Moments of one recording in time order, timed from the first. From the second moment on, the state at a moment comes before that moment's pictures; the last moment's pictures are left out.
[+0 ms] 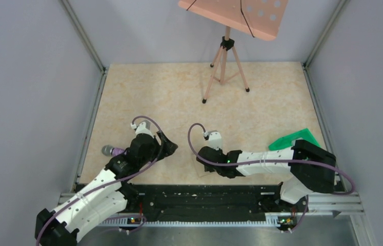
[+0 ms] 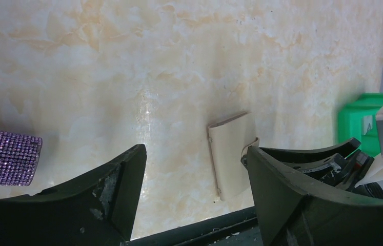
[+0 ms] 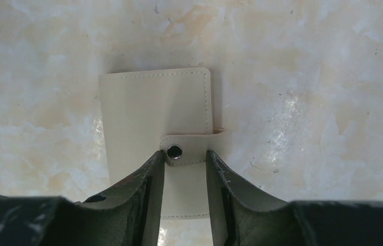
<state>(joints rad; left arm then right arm) -0.64 0.71 0.46 -0.38 -0.12 -0.92 1.21 1.52 0.75 -0.23 0.49 0.84</state>
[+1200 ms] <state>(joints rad) -0.70 1.03 0.34 0.15 0.30 -0.95 1.22 1.12 0.34 0.37 0.45 0.71</state>
